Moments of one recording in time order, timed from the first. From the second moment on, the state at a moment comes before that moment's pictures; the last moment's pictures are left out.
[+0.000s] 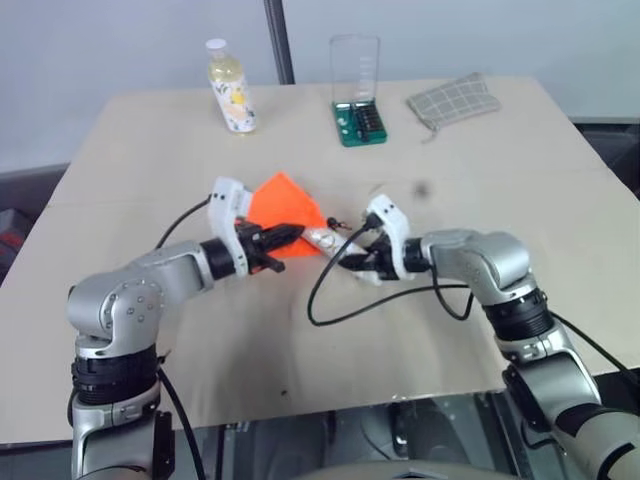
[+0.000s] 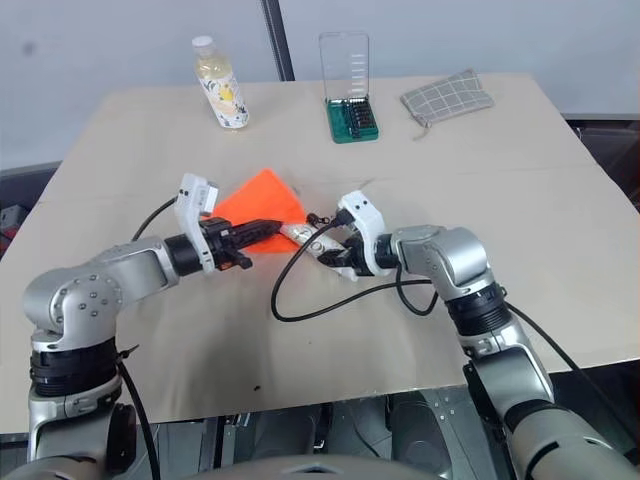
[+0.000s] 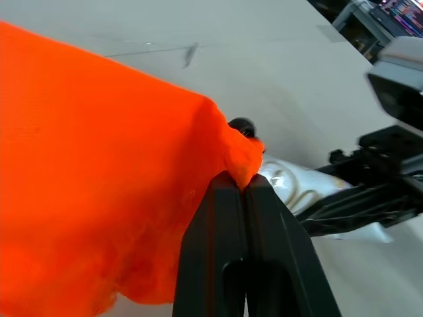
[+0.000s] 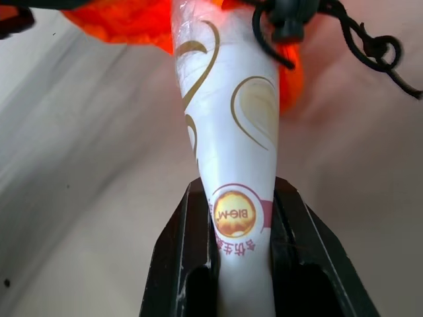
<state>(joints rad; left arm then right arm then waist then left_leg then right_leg) -0.41 0.57 0.26 -0.34 -0.85 1.16 -0.46 -0.73 -0.20 0.26 0.02 0.45 1.15 0.63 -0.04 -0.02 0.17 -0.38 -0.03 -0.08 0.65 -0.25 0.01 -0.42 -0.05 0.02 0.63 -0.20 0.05</state>
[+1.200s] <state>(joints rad) -0.38 0.58 0.04 -0.36 -0.69 0.83 -0.67 -0.87 0.06 0.02 0.33 0.47 1.07 0.54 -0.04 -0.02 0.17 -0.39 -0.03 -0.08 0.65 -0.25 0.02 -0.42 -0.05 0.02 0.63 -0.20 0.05</state>
